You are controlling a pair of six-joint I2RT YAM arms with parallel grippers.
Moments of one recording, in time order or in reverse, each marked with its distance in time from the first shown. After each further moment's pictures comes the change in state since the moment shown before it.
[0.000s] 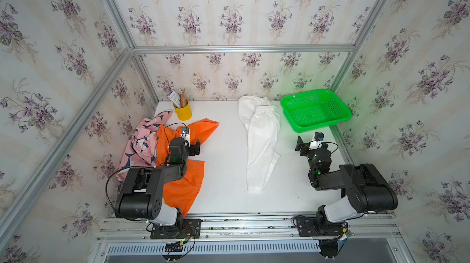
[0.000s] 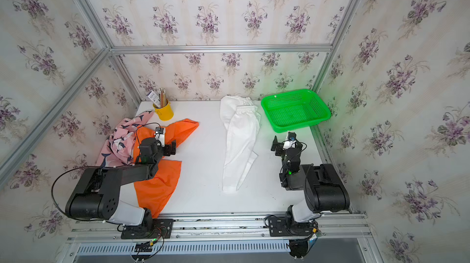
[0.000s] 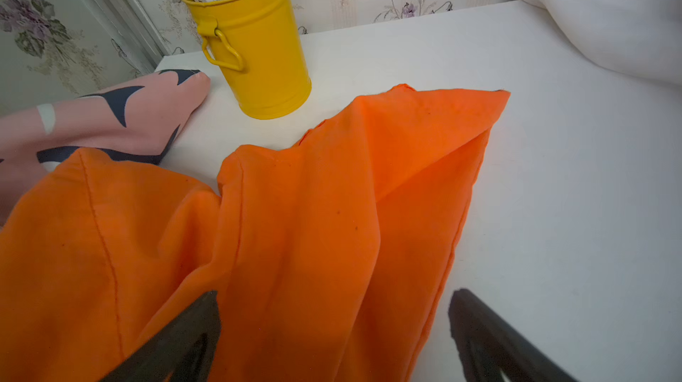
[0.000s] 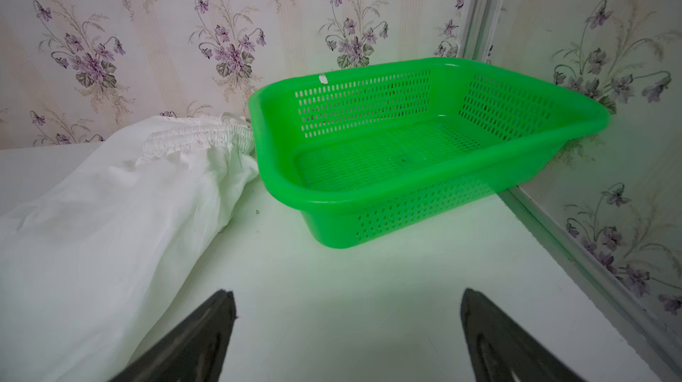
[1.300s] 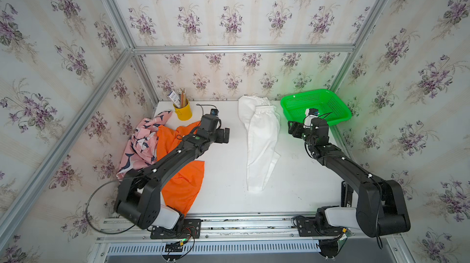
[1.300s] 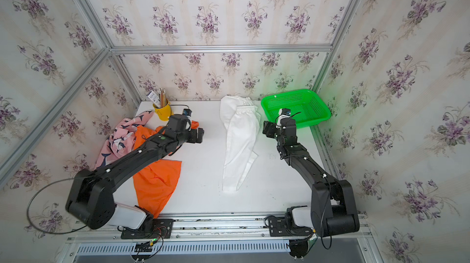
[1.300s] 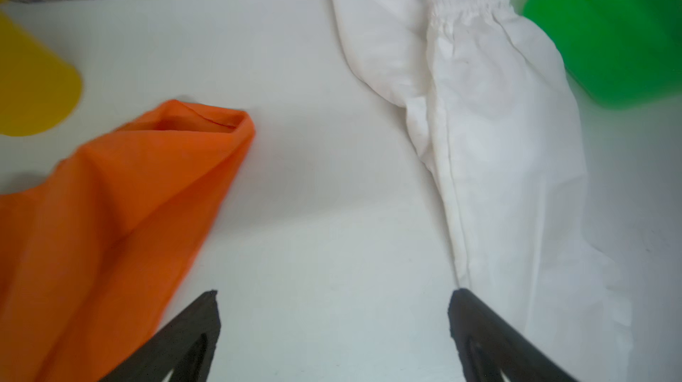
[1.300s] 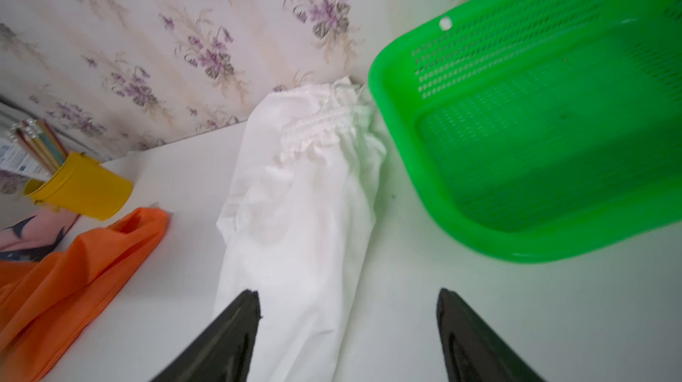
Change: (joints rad) left arm -0.485 0.101 0.709 -0.970 -0.015 -0.389; right arm 0.167 -0.188 0.555 -1.085 -0.226 0.312
